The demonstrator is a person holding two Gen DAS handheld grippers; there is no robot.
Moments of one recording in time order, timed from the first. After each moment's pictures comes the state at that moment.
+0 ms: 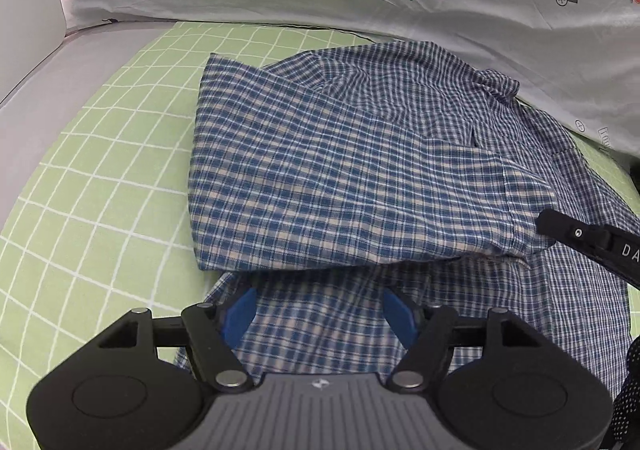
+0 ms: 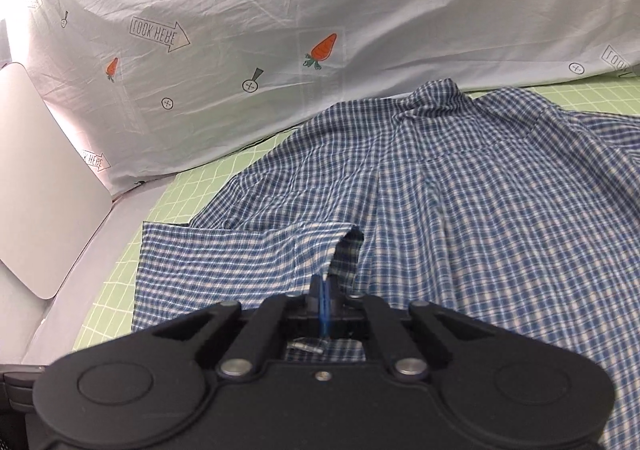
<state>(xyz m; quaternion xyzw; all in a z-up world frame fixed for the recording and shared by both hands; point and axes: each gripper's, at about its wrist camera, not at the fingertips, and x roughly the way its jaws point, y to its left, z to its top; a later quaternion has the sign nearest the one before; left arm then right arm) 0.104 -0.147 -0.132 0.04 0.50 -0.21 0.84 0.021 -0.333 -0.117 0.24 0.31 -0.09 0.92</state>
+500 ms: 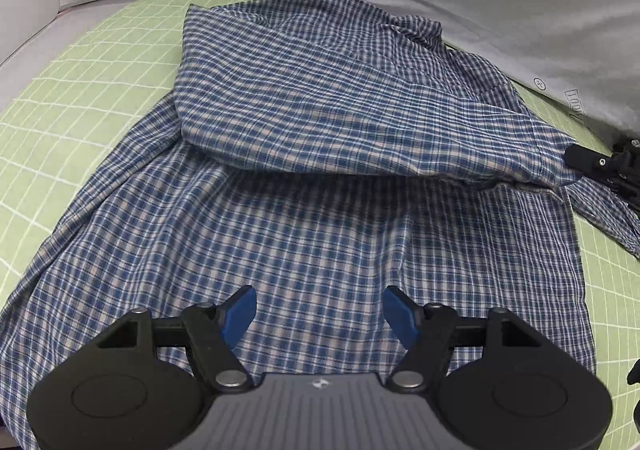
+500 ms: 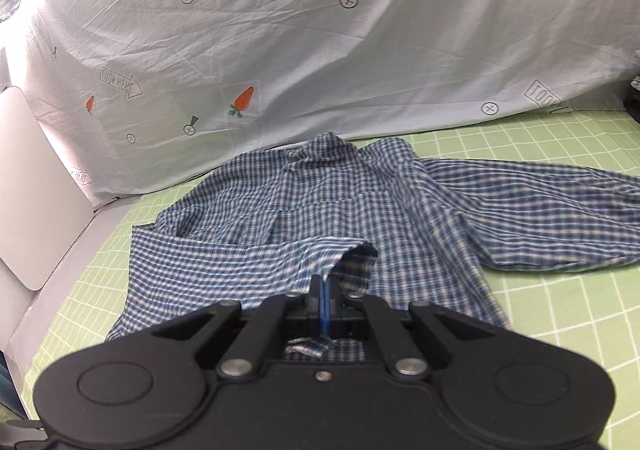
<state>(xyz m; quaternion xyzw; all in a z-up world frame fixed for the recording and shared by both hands) -0.023 -0.274 -0.151 0.02 0.52 -0.17 0.84 -0.060 -0.496 -0.113 0.21 0.30 -0.09 0.93</state>
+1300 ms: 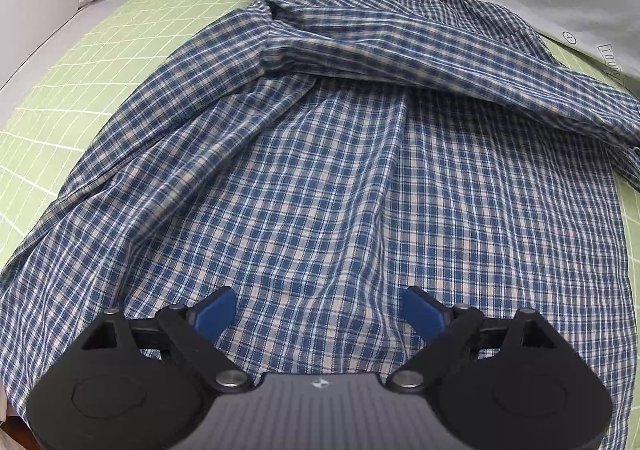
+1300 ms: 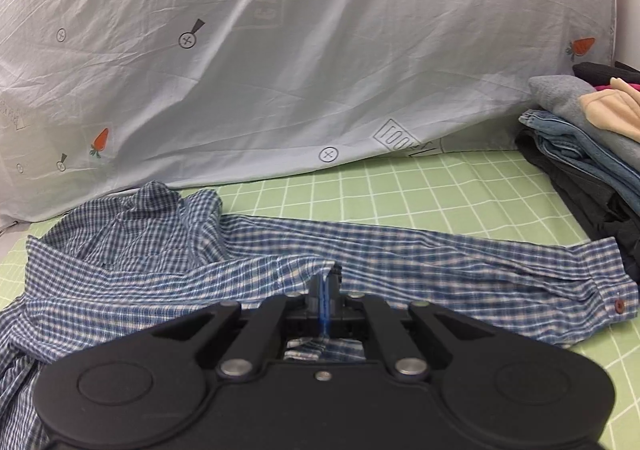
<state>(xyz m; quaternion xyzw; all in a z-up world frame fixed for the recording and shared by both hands) -0.049 -0.311 -0.175 0.08 0.53 -0.10 0.84 -0.071 -0.646 -0.138 0.16 0.29 -0.22 0.92</state>
